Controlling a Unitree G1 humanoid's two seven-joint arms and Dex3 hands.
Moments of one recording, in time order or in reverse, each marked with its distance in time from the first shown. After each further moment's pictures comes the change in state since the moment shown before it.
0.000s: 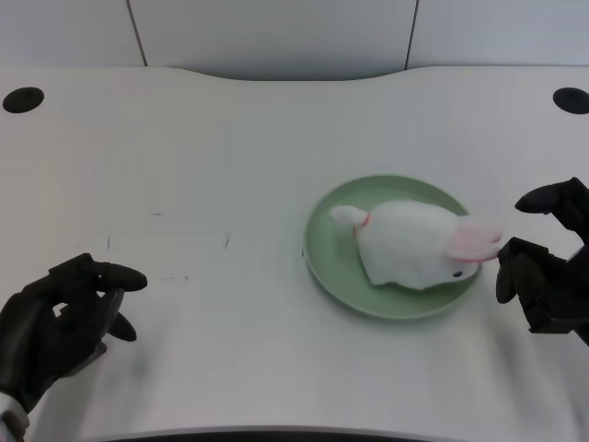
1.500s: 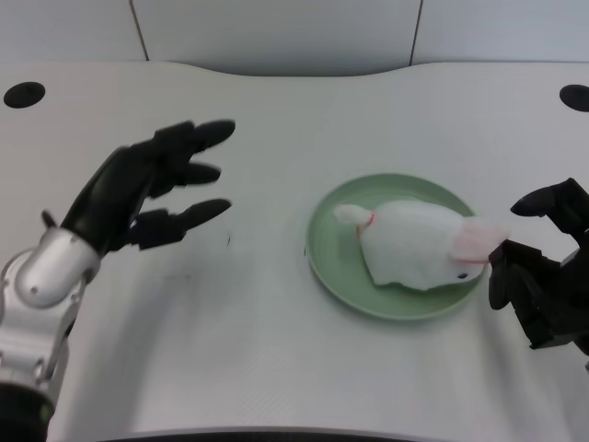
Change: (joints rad) left arm -0.373 0.057 -0.223 0.154 0.229 -0.093 0.062; right arm 0.068 0.030 0.004 -0.142 0.020 0.039 0.019
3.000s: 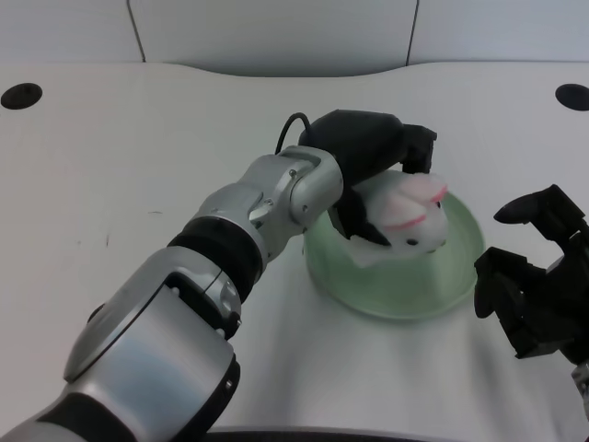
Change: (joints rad) left arm -0.722 -0.384 -0.514 0.742 0.639 -0.032 0.353; right arm 0.038 0.028 0.042 -0.052 -0.017 0.003 -0.030
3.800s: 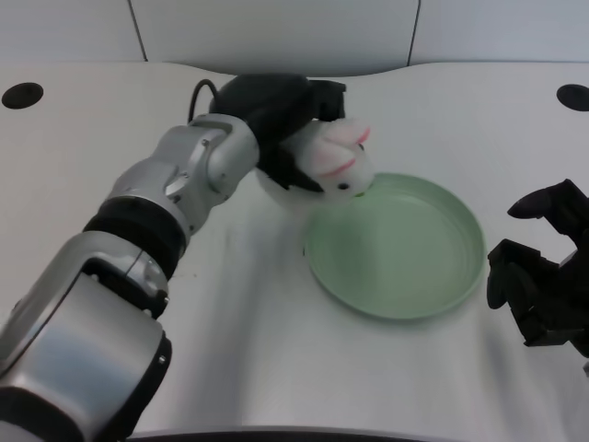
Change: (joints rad) left arm 0.006 0.174 0.026 -0.071 0.007 0.015 0.038; right arm -0.023 -0.021 -0.024 0.016 -0.007 0.016 -0.003
